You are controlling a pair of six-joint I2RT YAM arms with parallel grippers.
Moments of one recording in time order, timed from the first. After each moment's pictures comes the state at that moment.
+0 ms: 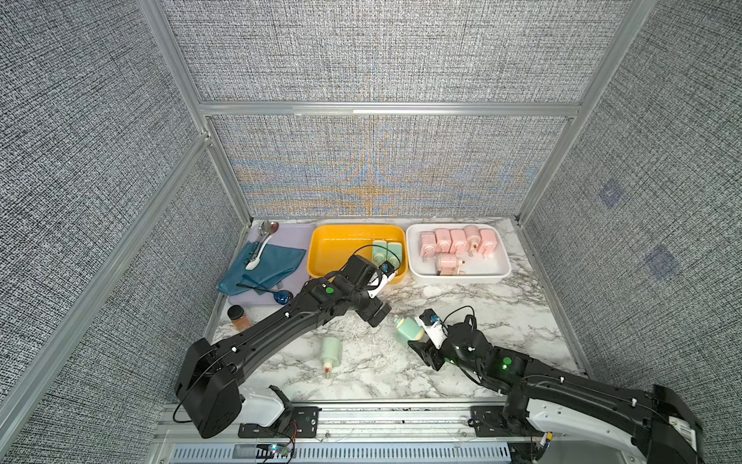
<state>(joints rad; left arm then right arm) -0.79 1.35 1.10 -0.64 0.10 0.20 0.98 0.91 0.42 -0.08 0.07 0.09</state>
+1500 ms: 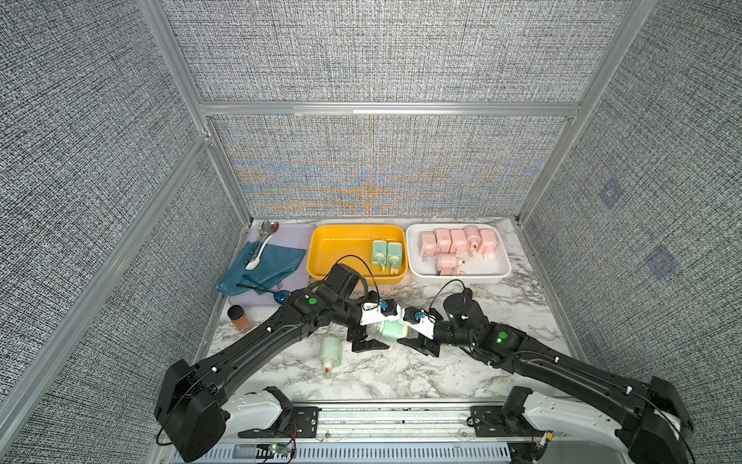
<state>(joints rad) -0.74 1.25 0.98 -0.65 0.65 0.74 0.85 1.03 0.65 -0.18 -0.32 -0.35</state>
